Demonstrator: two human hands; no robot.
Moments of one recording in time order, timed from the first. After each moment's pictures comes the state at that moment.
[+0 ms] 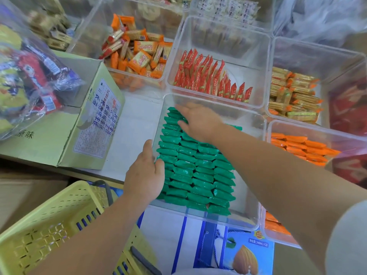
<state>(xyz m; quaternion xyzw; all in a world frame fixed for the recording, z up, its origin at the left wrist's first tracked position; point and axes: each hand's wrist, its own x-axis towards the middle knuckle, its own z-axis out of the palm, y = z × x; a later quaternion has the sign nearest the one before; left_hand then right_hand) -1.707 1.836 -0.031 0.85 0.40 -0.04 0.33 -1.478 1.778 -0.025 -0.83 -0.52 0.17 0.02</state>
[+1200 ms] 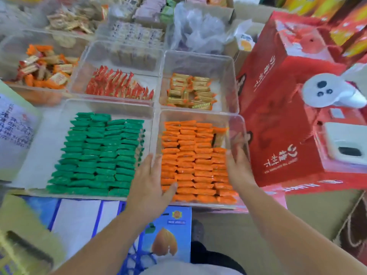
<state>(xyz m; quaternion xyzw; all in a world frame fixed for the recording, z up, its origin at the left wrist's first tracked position) -1.650 1.567 -0.008 0.95 0.18 -0.03 0.27 -1.485 1.344 -0.019 -0.91 0.02 0.14 0.38</state>
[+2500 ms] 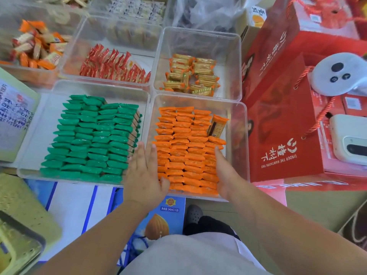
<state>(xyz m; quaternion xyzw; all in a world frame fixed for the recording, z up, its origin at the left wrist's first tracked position) -1.645 1.537 -0.033 0.96 0.23 -0.06 0.14 -1.495 1.355 -0.038 -0.63 0.28 0.47 0.55</state>
